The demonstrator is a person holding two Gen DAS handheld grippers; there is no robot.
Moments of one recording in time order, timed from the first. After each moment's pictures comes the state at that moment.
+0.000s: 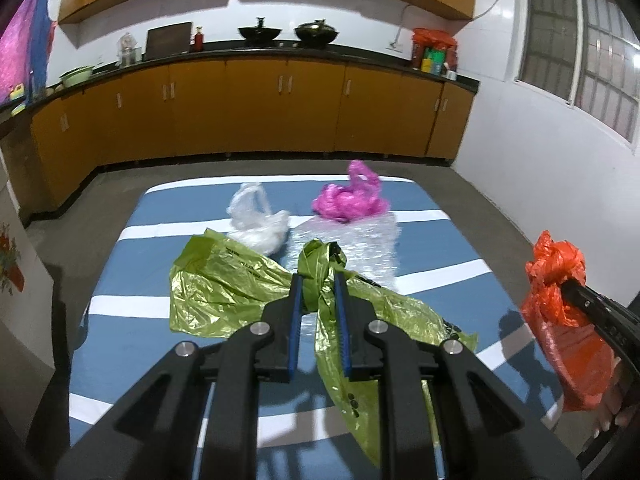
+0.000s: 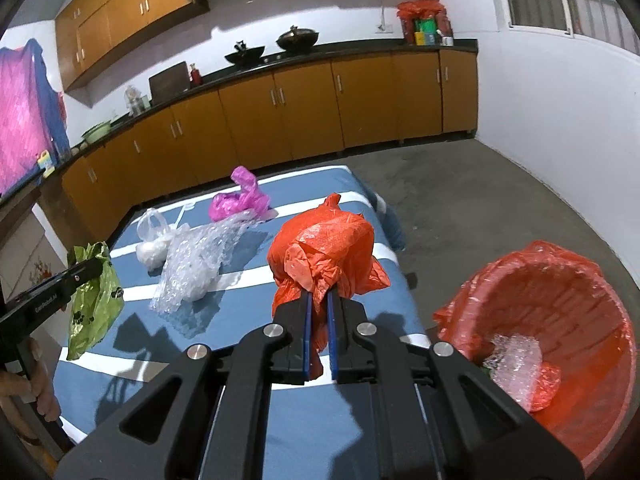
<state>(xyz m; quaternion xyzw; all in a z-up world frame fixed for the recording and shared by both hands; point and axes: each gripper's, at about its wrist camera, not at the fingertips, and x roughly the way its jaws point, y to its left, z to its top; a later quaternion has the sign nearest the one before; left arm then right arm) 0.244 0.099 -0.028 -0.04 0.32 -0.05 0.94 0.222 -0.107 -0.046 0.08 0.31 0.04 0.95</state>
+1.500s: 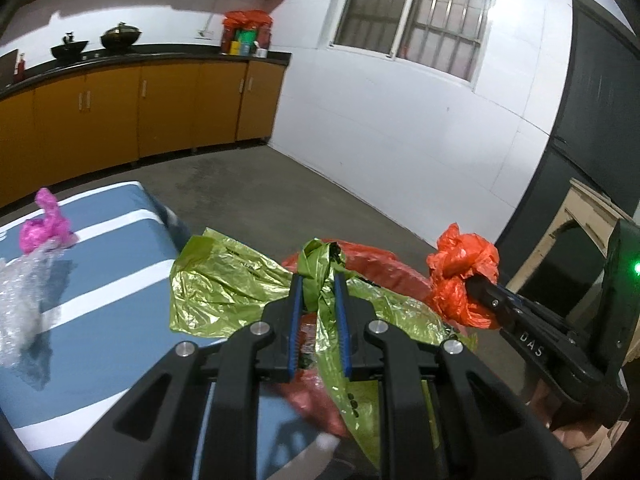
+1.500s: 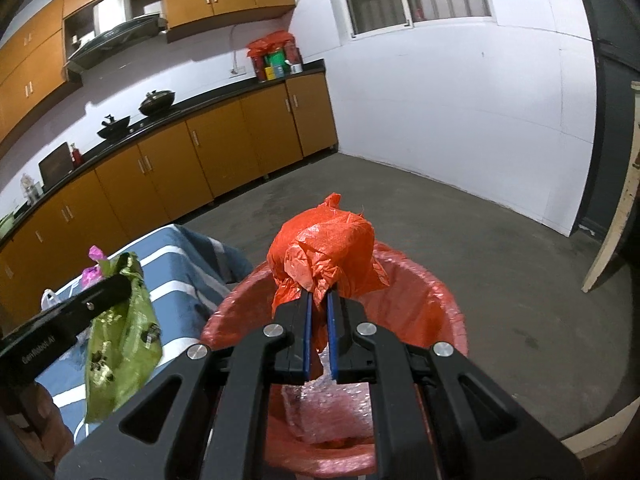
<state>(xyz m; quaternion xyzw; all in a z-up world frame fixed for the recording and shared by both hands) 0.224 -0.183 -0.027 -0.01 0.31 -0.36 0.88 0.116 -0.286 -0.050 0.16 0.25 -0.18 0.94</state>
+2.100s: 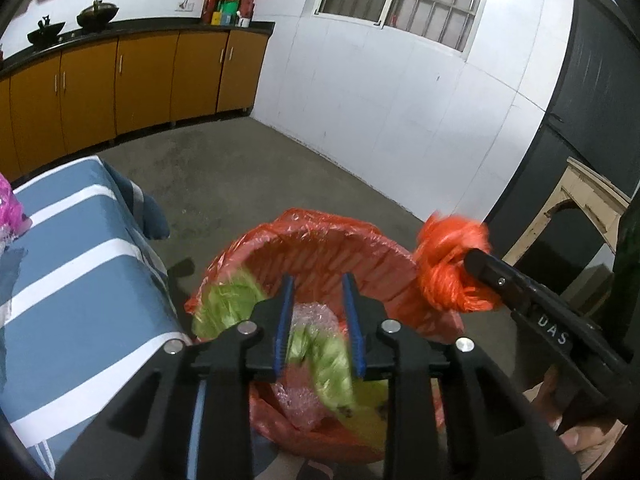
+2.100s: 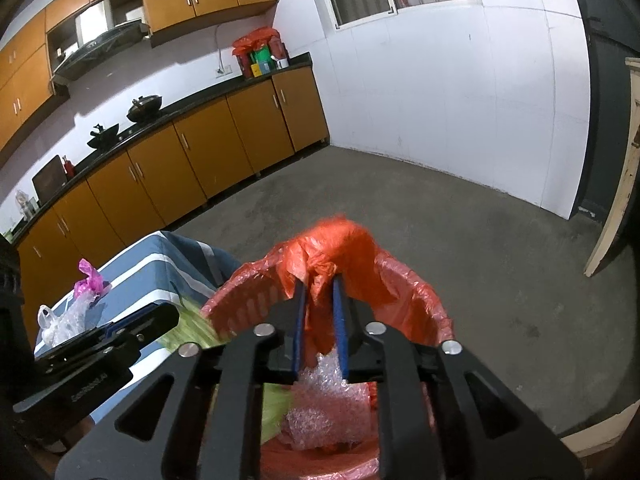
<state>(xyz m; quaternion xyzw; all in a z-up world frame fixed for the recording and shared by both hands) 0.239 -0.229 -0.063 0.00 0.36 -0.38 0.85 0.118 -0.312 -0.060 0.19 0.26 -0.19 0.93</state>
